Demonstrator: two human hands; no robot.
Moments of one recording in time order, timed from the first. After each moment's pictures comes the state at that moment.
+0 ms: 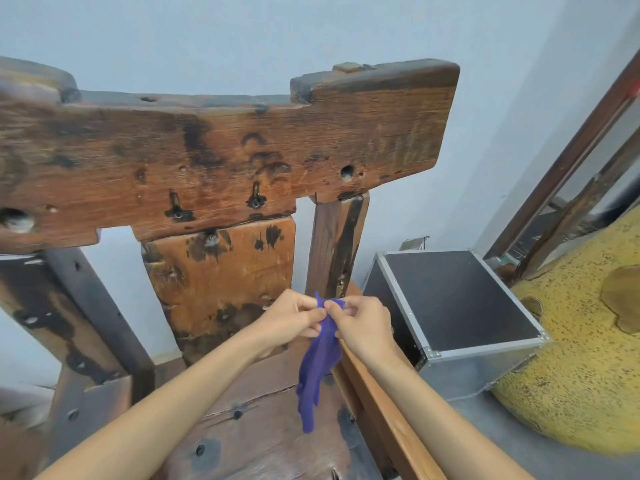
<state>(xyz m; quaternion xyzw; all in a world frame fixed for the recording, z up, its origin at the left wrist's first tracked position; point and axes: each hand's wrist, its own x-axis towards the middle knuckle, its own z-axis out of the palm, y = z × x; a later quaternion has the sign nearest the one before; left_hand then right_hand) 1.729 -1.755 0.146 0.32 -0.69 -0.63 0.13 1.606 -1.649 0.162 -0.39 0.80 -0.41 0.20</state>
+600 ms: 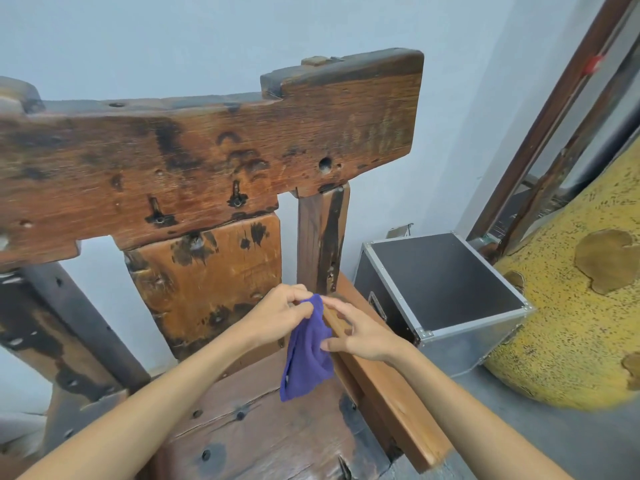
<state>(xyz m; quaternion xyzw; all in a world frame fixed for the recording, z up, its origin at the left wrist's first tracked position) 1.741 -1.750 0.159 0.22 -0.82 -0.51 0.13 1.567 -1.623 0.118 -0.51 0.68 -0.33 0.42</state>
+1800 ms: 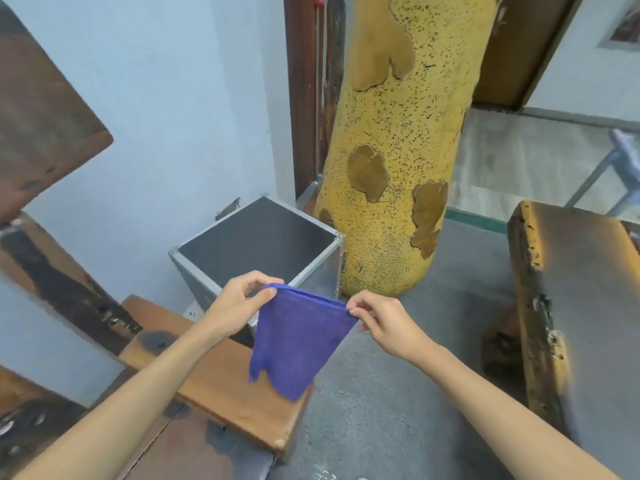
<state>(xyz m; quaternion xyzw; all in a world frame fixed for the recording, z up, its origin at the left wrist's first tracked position) 1.406 -1.555 0.117 0.08 -0.81 -0.58 0.02 1.322 -1.261 0.083 -0.33 0.85 -0.40 0.08</state>
